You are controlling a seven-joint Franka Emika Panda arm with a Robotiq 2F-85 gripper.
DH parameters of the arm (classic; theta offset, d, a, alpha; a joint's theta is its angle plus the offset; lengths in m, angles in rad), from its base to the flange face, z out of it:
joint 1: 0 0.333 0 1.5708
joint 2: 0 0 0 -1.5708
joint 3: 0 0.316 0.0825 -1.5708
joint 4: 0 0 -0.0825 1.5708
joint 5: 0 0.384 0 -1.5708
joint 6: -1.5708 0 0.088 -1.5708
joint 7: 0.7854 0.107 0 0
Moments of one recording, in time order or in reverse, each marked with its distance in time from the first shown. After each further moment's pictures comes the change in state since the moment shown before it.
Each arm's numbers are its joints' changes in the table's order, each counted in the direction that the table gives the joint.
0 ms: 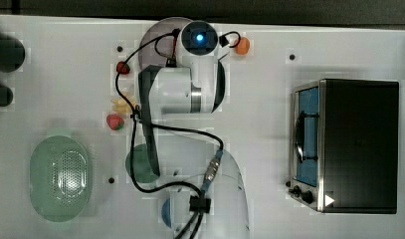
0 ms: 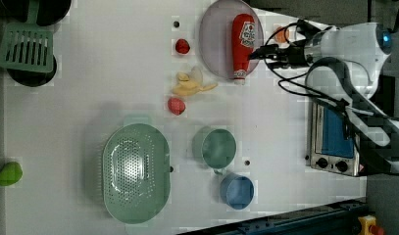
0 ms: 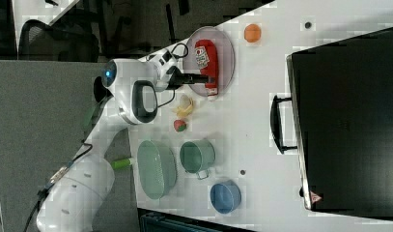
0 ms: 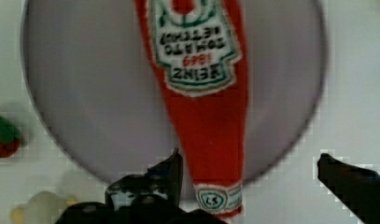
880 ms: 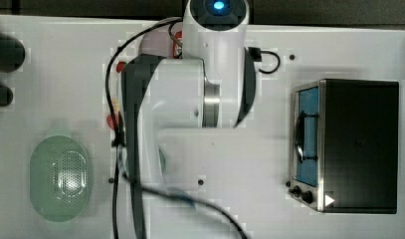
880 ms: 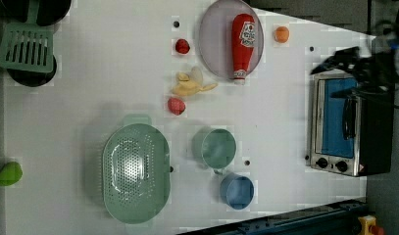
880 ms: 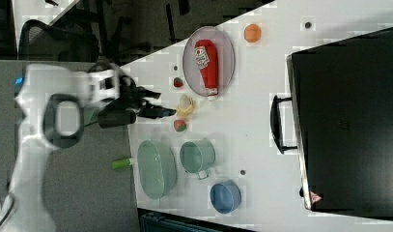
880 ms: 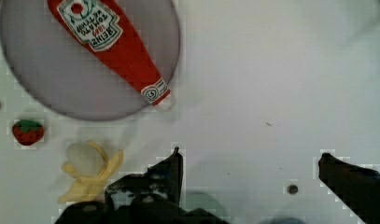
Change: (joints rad) arm -0.039 0.361 -0.006 -0.010 0.007 0.528 0.483
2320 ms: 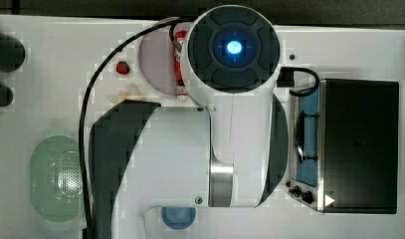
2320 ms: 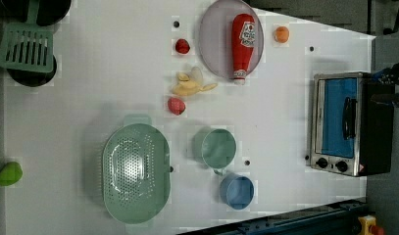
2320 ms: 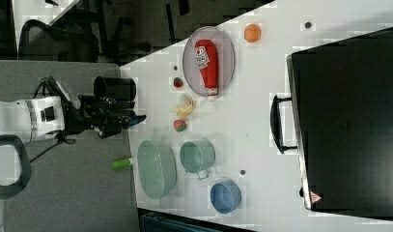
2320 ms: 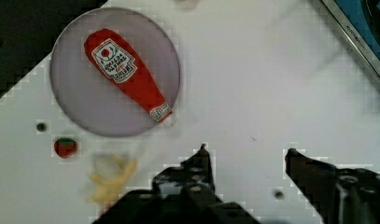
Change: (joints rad) arm 0.048 0.298 -0.074 0.051 -0.026 0.104 0.031
